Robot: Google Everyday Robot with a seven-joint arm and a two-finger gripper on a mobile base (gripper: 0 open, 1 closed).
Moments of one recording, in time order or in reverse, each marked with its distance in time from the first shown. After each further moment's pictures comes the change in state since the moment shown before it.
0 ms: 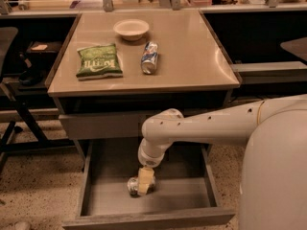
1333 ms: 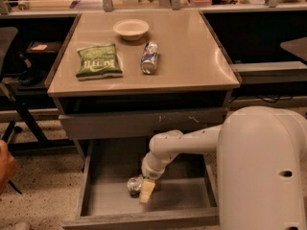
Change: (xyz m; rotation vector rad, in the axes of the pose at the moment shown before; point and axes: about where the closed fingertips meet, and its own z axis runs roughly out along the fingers) arm 0.032 -0.006 0.108 -0.087 -0.096 0.030
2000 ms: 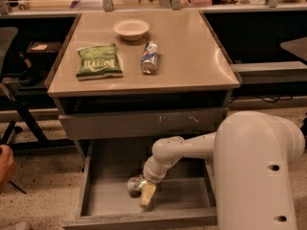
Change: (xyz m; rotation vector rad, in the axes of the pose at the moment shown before) arm 0.013 -0.005 0.032 -0.016 -0.038 0.017
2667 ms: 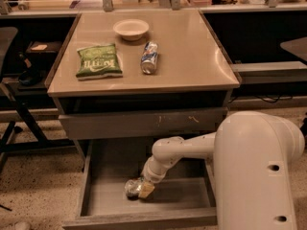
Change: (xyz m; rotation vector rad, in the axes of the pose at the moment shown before) arm 0.000 0.000 0.001 -0.002 -0.001 0.001
